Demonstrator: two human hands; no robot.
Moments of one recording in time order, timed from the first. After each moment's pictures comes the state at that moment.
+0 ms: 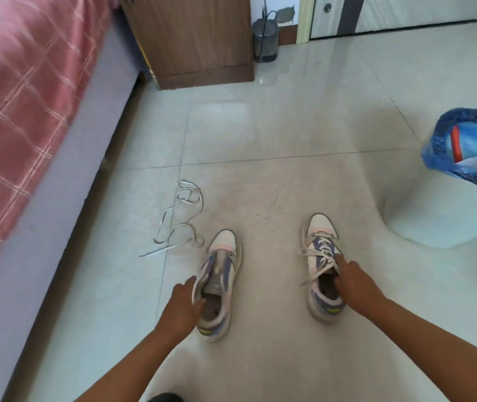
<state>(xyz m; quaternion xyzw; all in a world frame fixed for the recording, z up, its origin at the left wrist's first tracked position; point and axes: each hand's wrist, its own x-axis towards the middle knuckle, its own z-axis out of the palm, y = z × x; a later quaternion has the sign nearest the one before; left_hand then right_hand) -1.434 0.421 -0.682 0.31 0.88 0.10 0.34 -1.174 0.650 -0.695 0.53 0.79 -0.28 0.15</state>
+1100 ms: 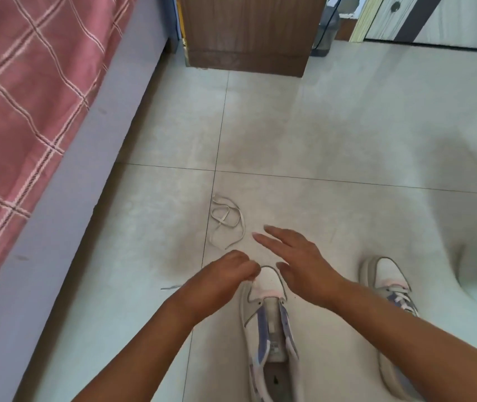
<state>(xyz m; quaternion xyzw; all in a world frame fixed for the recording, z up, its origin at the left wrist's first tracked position) -1.596 0.502 -0.689 0.70 0.66 0.22 0.16 -1.444 0.639 -0.649 0.21 0.95 -0.24 0.02</state>
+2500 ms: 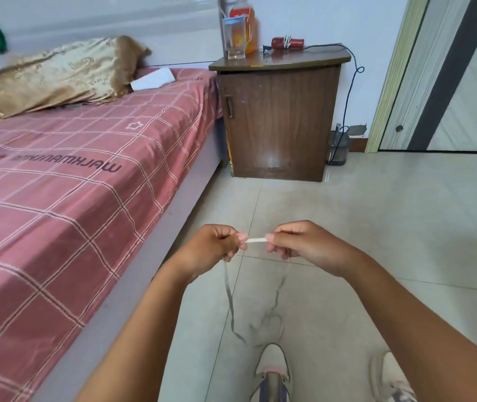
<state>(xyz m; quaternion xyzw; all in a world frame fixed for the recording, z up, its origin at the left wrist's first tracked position) -1.619 0.549 -0.450 0.37 0.73 0.47 0.32 -1.475 0.705 -0.446 0.15 0.78 -0.61 -0.04</state>
